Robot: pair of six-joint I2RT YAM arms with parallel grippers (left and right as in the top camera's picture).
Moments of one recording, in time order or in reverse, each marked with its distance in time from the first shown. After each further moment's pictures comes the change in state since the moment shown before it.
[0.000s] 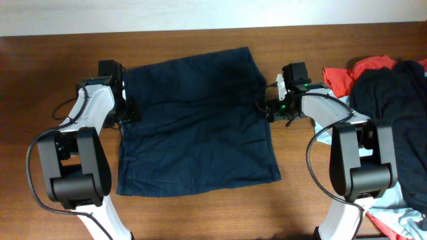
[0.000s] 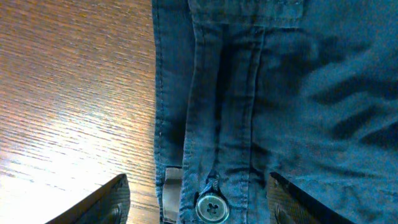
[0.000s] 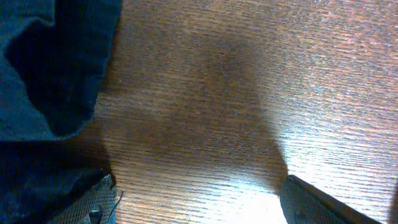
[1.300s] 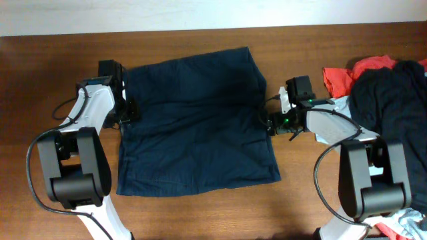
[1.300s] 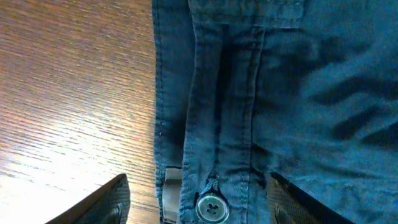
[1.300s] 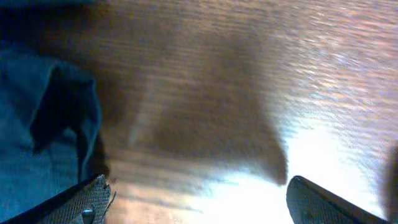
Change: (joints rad) left arm 0.000 0.000 0.000 0.000 0.000 0.000; right arm 0.008 -0.183 -0.203 0.050 -0.002 0.004
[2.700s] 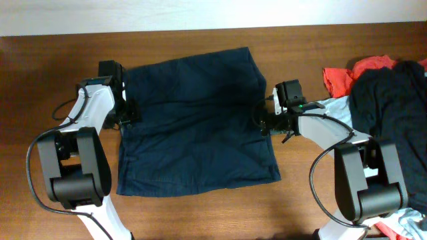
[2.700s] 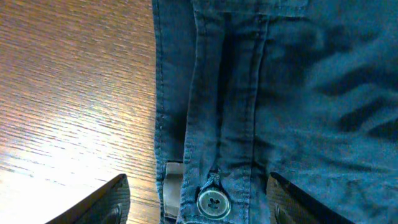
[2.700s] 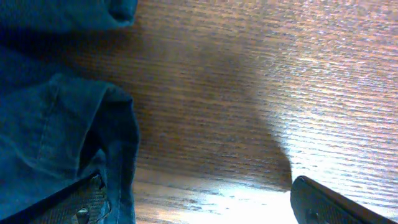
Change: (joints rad) left arm 0.000 0.000 0.000 -0.014 0.000 0.000; right arm 0.066 0.013 -0.032 0.094 0.077 0.051
